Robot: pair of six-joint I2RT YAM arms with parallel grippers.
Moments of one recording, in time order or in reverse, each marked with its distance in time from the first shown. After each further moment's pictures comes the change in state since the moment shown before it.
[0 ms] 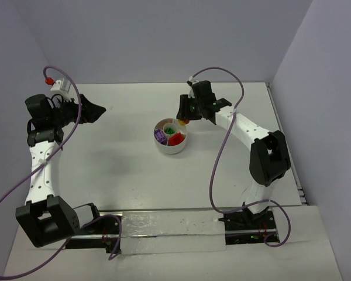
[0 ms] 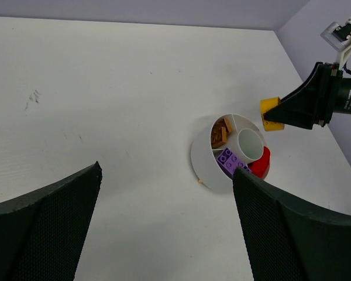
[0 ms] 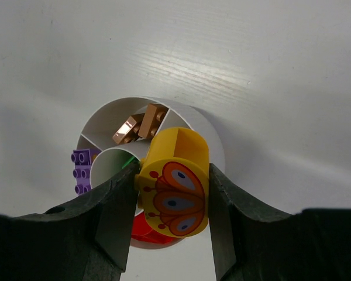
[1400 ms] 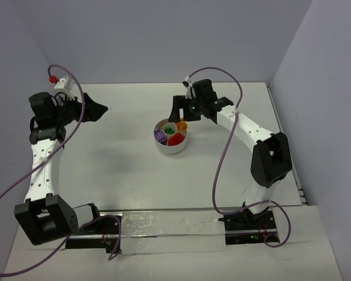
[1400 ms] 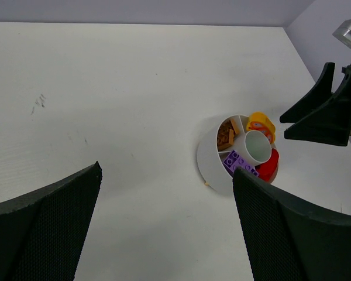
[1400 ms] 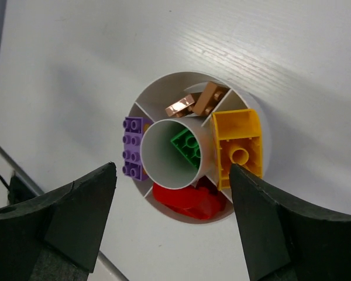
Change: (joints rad) left arm -0.039 0.016 0.016 -0.003 -0.053 0.027; right arm -0.001 -0.016 0.018 -0.040 -0.199 -0.019
